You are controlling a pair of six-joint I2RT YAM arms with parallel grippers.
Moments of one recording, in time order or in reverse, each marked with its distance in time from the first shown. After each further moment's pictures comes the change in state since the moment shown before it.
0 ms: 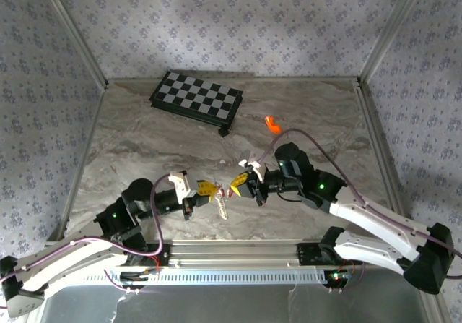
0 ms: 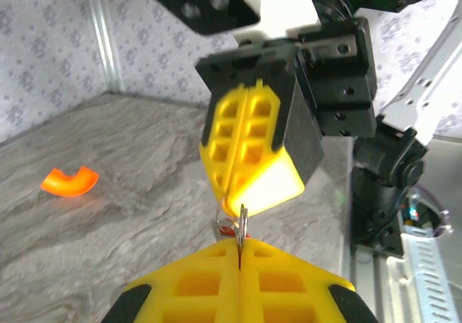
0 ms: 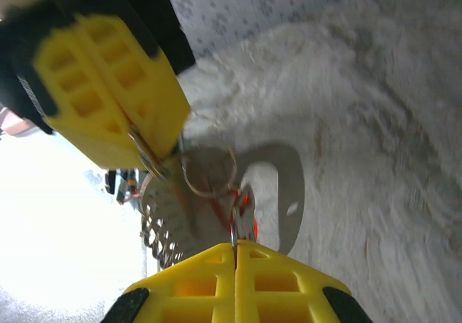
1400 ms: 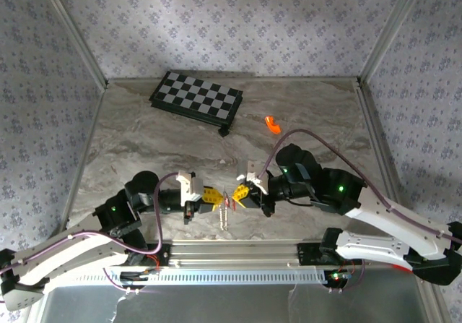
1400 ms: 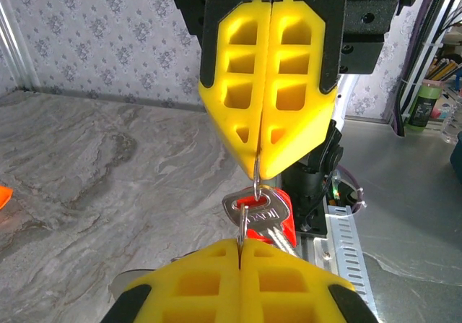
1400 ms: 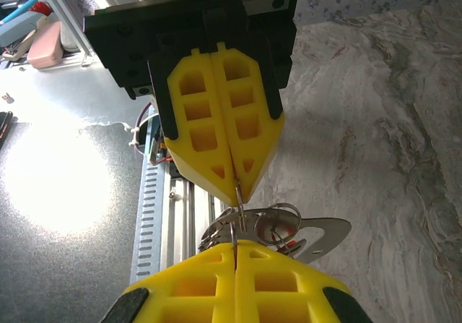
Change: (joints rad) left arm -0.029 0.092 0.127 -0.109 0.162 0.005; right arm 0.192 -0.011 0.264 -0.375 0.139 -0.161
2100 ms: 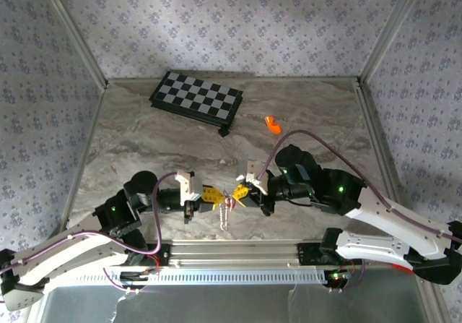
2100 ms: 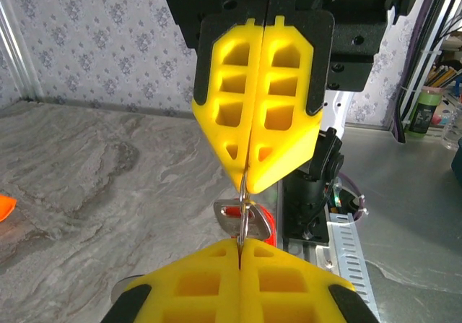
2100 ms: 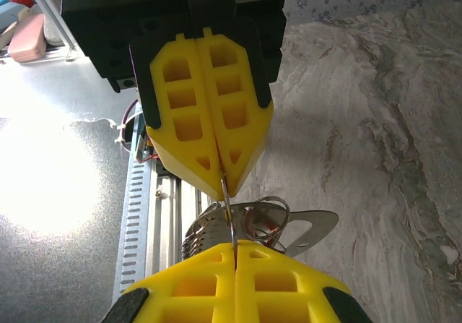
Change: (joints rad) left arm 0.000 -0.001 0.000 0.027 -0.001 0.000; right arm 0.010 0.000 0.000 0.000 0.039 -0.019
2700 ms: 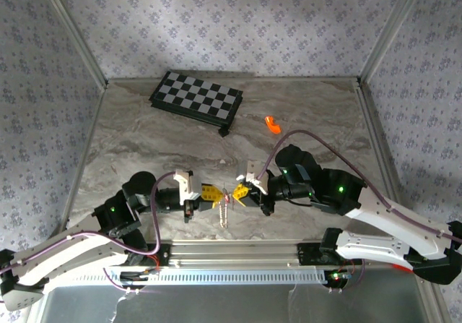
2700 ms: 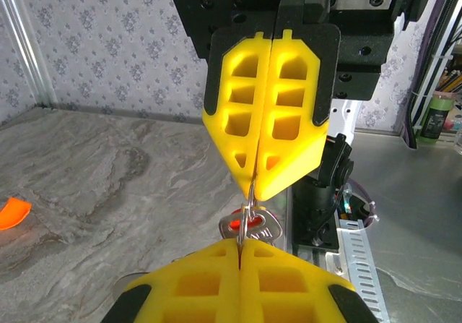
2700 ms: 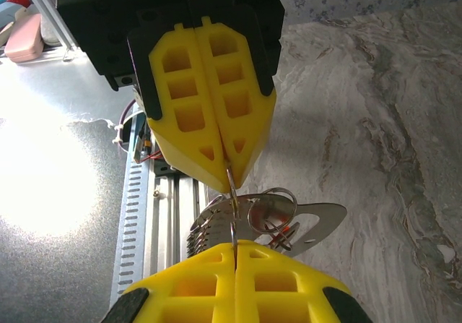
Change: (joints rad) left arm -0.005 -0.008 0.000 0.012 -0.033 0.005; right arm 0.000 0.000 0.000 0.001 0.006 0.000
